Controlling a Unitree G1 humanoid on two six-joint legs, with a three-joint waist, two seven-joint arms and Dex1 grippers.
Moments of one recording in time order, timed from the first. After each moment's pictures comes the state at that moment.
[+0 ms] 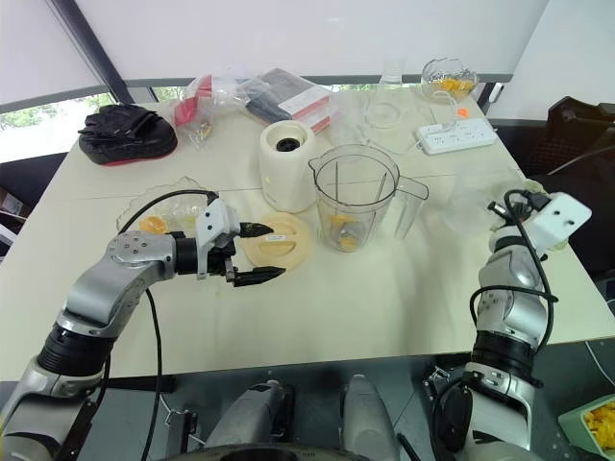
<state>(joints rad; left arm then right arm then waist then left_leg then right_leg) -0.41 0.59 -0.15 -0.24 -0.31 0.55 -0.99 -0.44 -0.31 -0.54 0.18 0.41 0.23 -0.16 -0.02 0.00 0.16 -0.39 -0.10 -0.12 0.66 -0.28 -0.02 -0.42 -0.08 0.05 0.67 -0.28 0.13</state>
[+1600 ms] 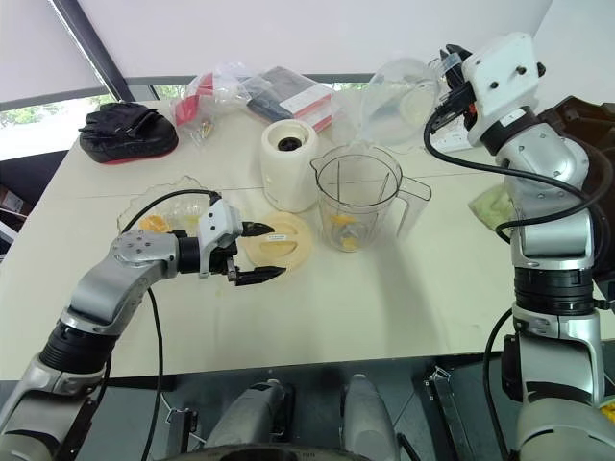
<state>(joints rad) -0.42 0.59 -0.18 -0.21 -0.29 0.52 -0.97 -0.71 -0.71 -0.12 -0.02 0.08 0.13 0.43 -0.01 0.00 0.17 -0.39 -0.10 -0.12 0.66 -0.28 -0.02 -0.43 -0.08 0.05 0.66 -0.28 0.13</state>
